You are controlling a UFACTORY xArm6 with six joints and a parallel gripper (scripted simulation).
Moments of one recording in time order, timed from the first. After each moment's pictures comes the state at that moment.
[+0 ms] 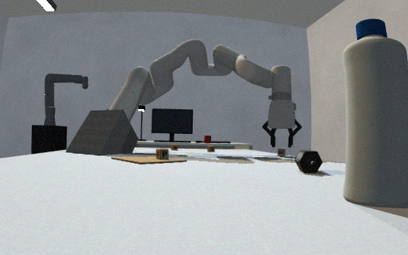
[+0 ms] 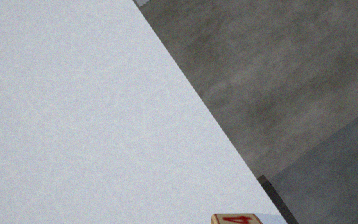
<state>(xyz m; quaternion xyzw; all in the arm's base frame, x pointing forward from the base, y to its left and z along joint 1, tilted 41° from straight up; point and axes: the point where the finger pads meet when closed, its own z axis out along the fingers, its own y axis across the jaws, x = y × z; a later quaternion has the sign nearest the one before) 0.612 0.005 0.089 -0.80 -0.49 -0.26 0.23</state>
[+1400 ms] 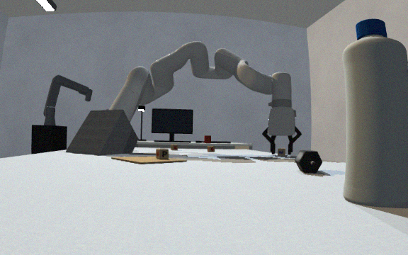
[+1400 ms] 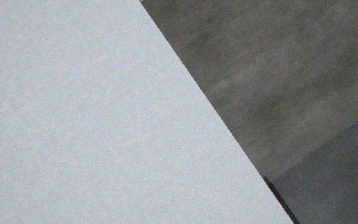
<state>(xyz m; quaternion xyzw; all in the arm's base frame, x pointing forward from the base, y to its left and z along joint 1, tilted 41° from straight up) 0.617 0.021 0.070 -0.80 -0.49 -0.26 0.23</state>
